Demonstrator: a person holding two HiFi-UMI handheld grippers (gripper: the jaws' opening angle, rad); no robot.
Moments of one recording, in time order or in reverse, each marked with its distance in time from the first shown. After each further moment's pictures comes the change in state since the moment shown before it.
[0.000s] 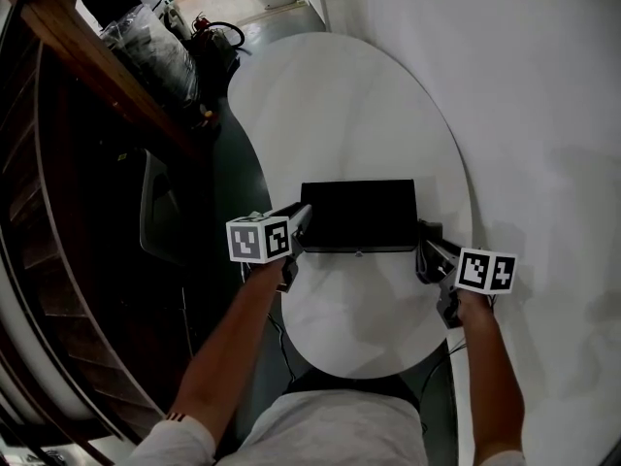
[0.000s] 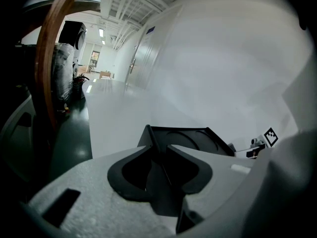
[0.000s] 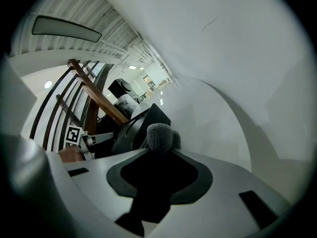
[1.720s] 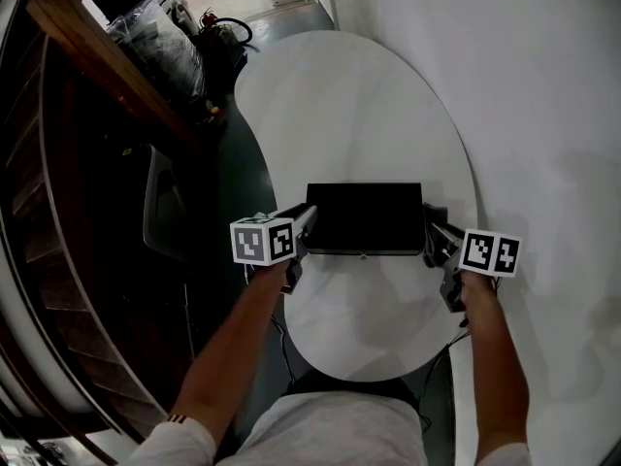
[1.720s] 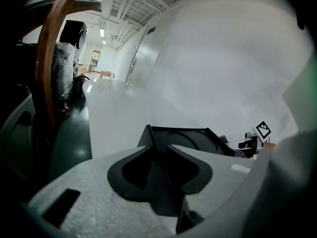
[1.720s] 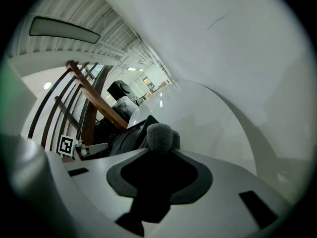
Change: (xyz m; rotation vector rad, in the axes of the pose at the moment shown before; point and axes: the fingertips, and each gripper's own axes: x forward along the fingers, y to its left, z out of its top) left arm 0.001 -0.001 -0.003 -0.005 -0.003 -0.002; right arm 0.022 -0.007 0.035 0.002 -0.021 -0.003
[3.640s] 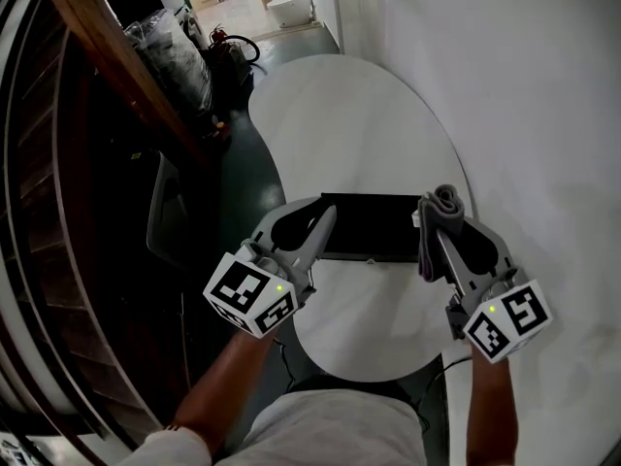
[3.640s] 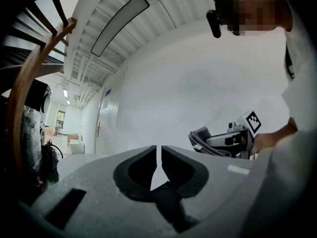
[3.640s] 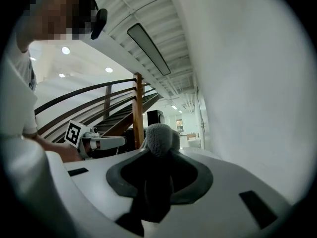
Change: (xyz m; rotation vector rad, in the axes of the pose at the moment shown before) left arm -0.172 -0.152 0.106 0.462 -0.588 -0.244; right arm -0.149 0.213 0.064 -0.657 -0.522 0.183
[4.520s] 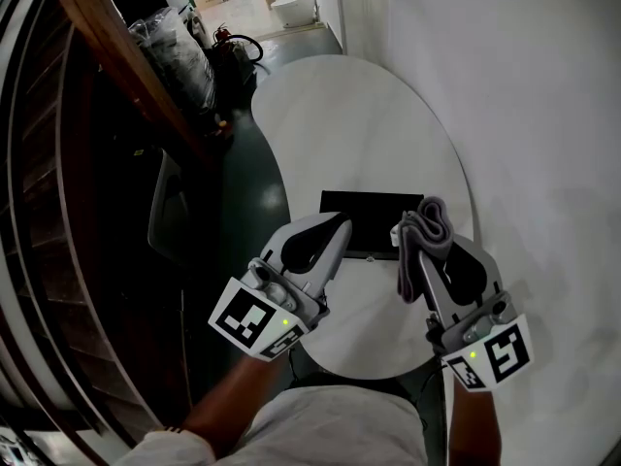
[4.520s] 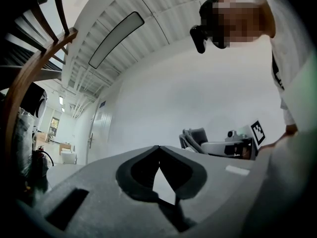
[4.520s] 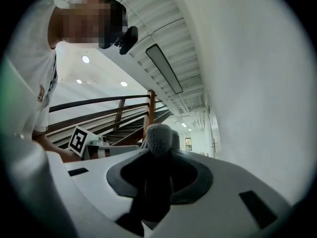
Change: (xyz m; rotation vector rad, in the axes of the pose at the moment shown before) left arm -0.014 -0.049 0.034 0.014 -0.167 -0.050; right arm -0.020 0.059 0.035 -0.100 -0.218 0.095
